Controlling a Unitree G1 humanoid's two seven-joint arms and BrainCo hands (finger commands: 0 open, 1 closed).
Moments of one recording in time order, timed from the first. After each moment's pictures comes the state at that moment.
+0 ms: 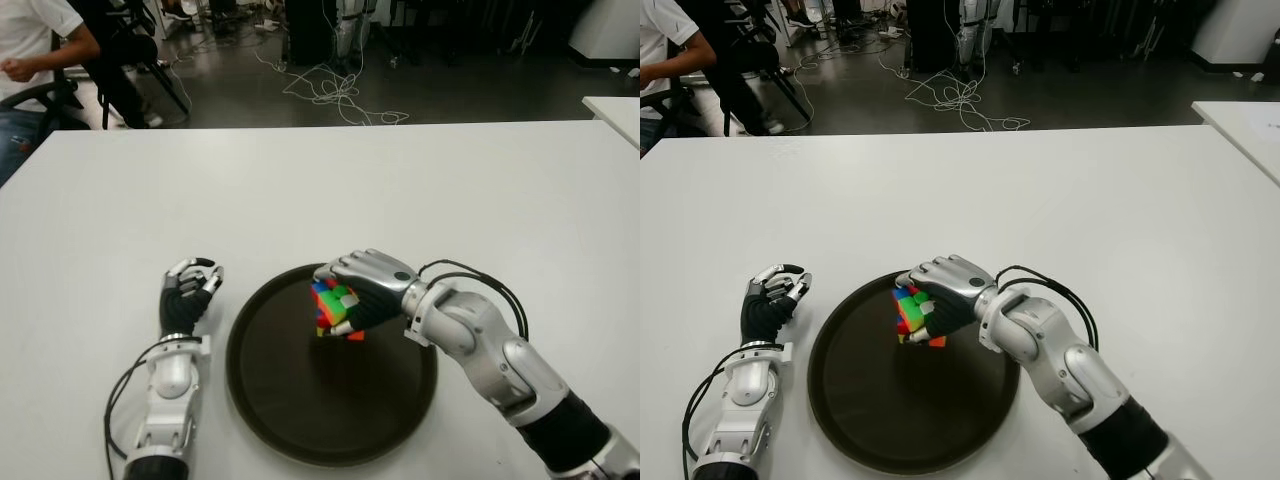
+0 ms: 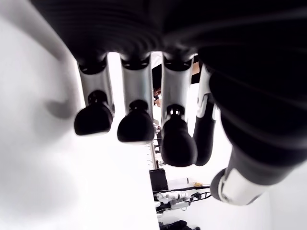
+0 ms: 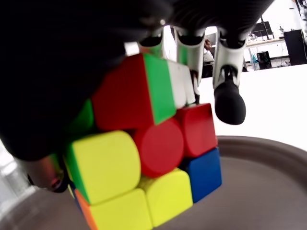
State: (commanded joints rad) left arm 0.03 -0.01 0.08 0.43 0.10 -0.21 0.22; right arm -0.28 -0.34 0.55 -0.15 -0.82 -0.02 0.45
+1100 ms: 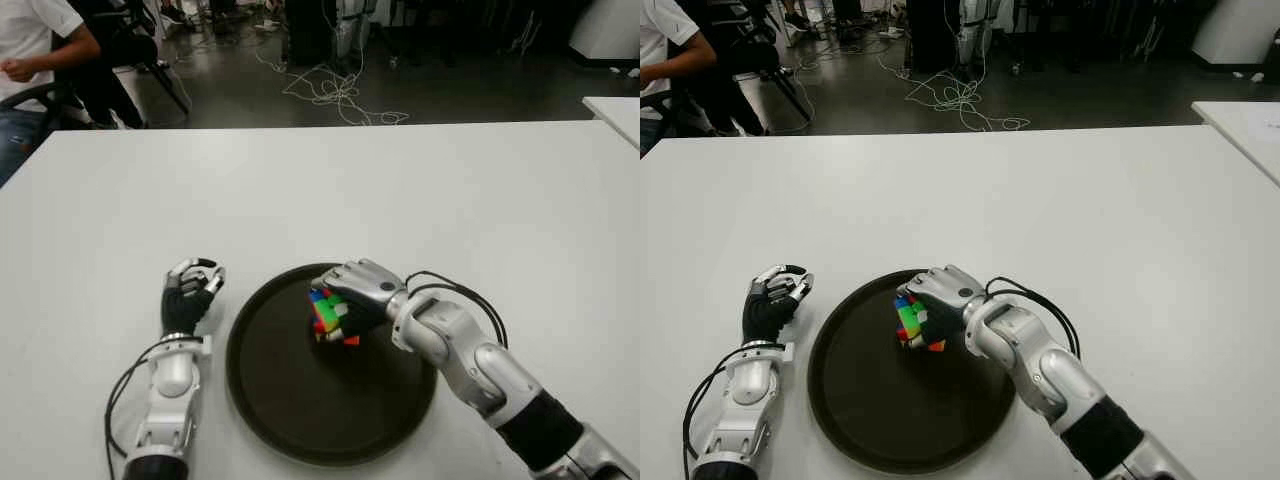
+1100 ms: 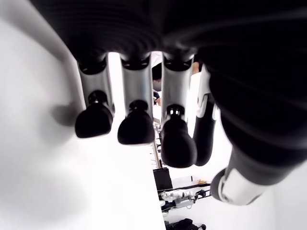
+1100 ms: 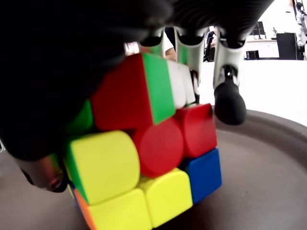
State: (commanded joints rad) left arm 0.03 0.00 0.07 0.42 0.11 -0.17 0.22; right arm -0.30 -0.30 0.62 -0.03 -0.91 -0.01 0.44
